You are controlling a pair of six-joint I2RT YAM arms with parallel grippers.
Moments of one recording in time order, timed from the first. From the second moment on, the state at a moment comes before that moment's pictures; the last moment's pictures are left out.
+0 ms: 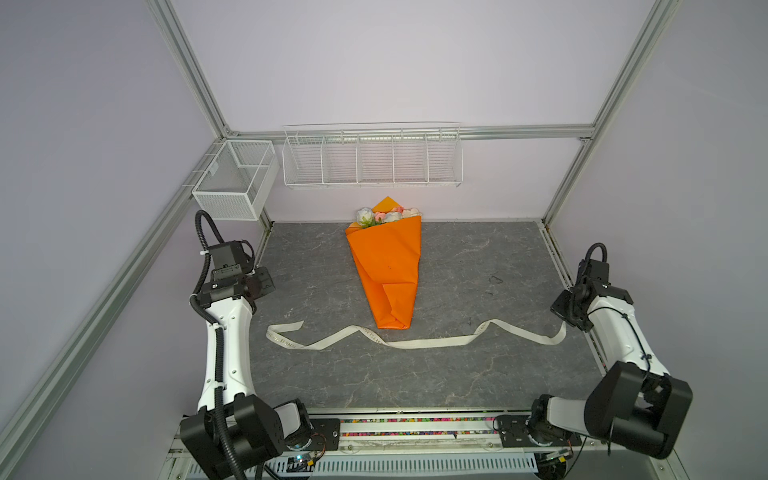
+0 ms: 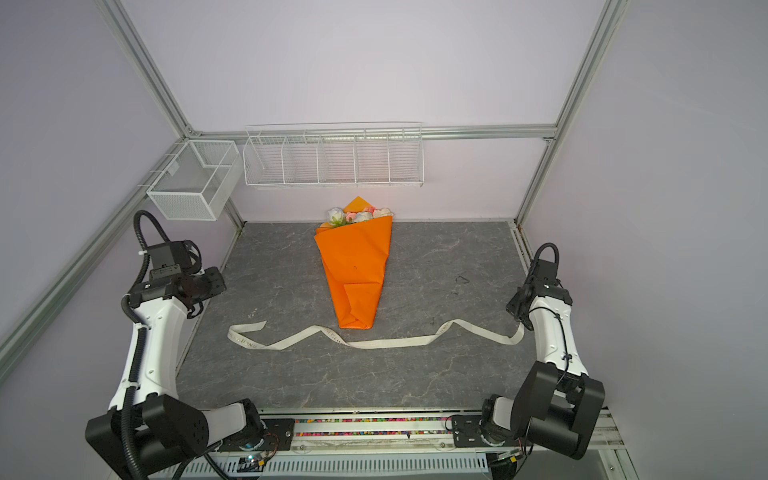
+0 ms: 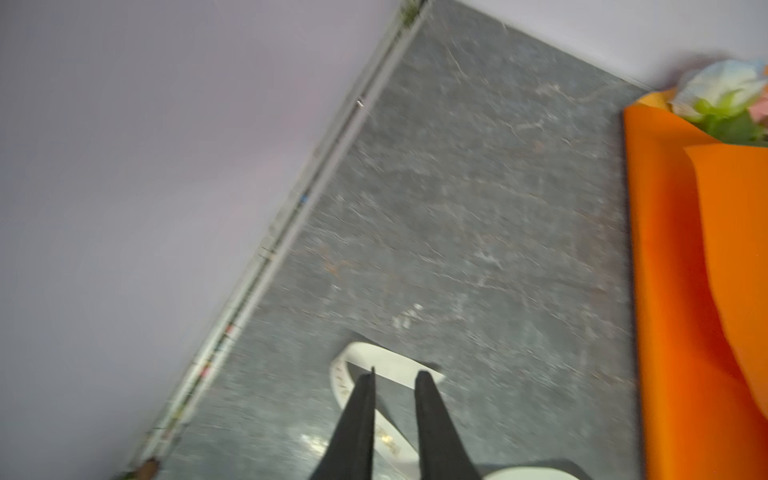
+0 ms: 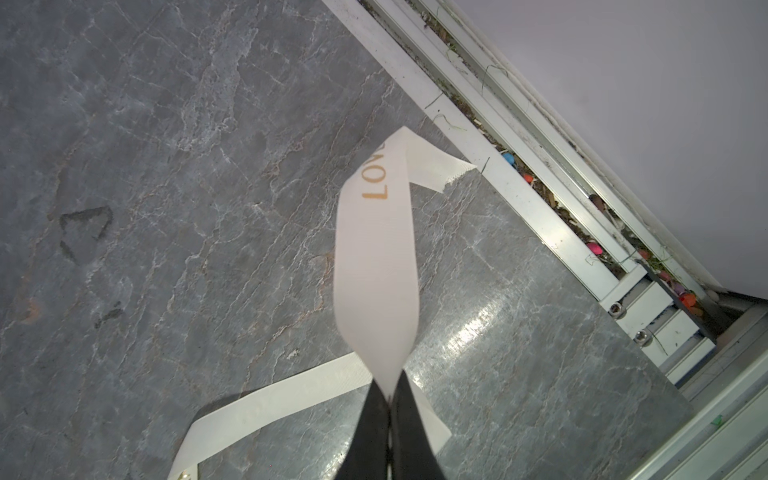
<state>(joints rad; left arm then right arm) 0.29 1.26 1.17 -0.83 0.05 -0.21 -0.33 1.31 0.98 -0.85 0.14 0.42</state>
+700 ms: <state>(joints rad) 0.38 1.50 0.86 -0.70 -0.04 -0.64 -0.33 1.35 0.97 -0.84 0.10 0.40</state>
